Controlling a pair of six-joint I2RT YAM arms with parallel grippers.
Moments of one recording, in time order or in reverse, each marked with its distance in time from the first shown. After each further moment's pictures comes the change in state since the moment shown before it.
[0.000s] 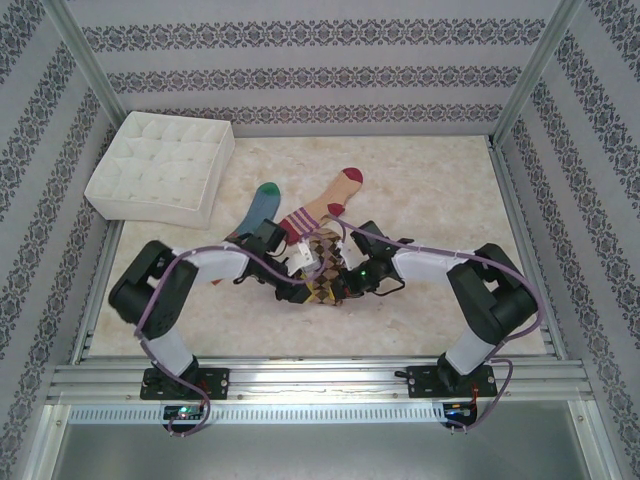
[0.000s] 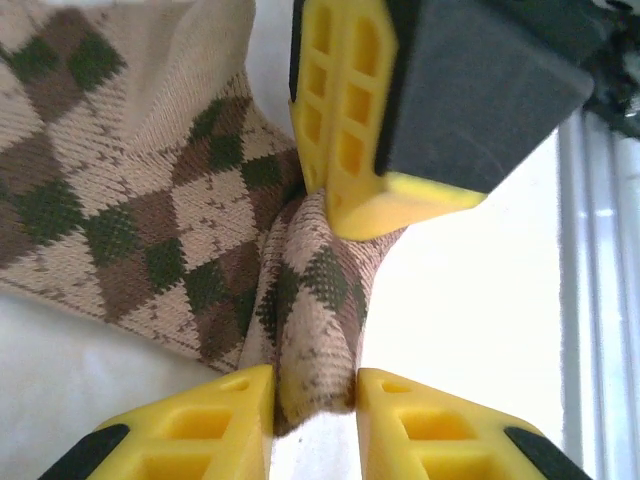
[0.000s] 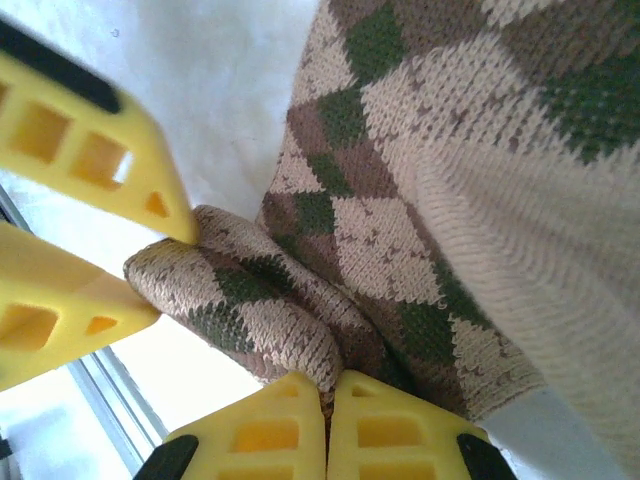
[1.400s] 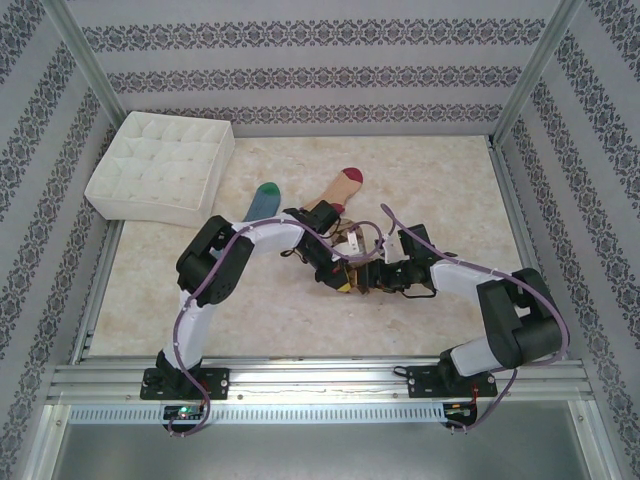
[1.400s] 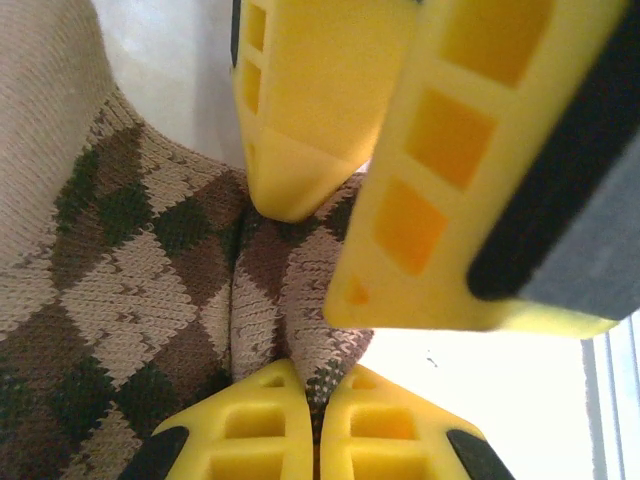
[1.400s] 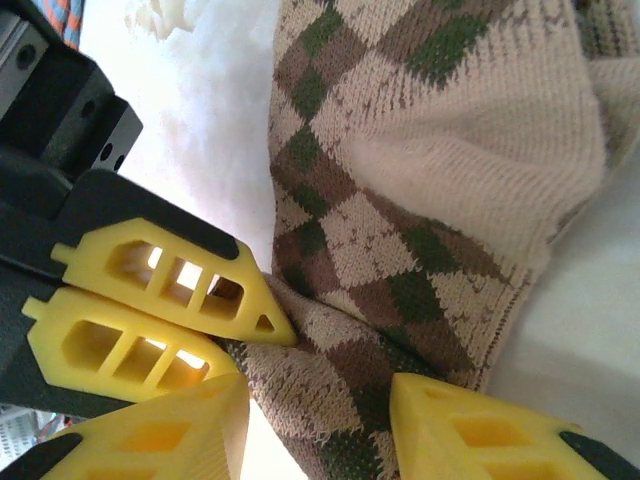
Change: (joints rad) left arm -0.113 0.475 0.659 -0.443 0.072 0.126; right arm -0.278 -0.197 -0.249 0.213 -0.061 0.103
